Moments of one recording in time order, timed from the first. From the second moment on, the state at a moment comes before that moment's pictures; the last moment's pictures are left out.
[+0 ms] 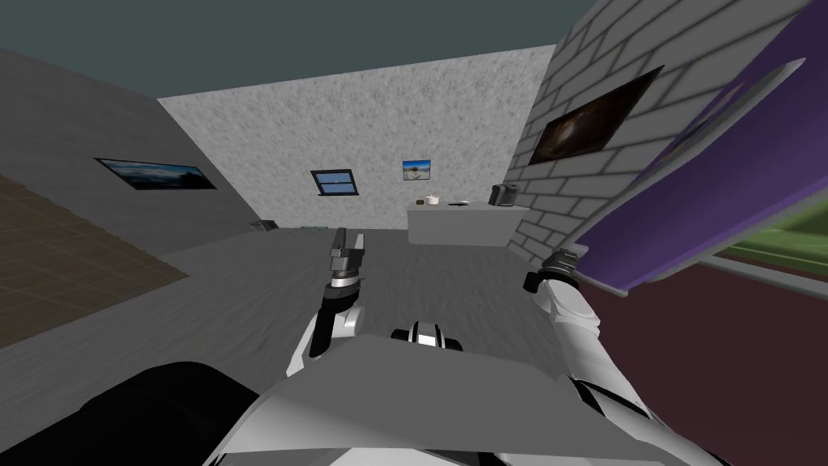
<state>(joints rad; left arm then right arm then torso) 0.46 0.05 0.04 -2.38 -0.06 -0.50 0.07 -0.21 -0.40 -0.45 -1.34 1.46 0.36 1.43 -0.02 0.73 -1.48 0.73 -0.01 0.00</state>
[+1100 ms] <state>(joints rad) 0.46 0.05 0.04 -2.38 -0.06 -0.50 0.07 -0.35 -0.59 -0.53 -1.15 1.28 0.26 1.56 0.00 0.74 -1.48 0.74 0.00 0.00</state>
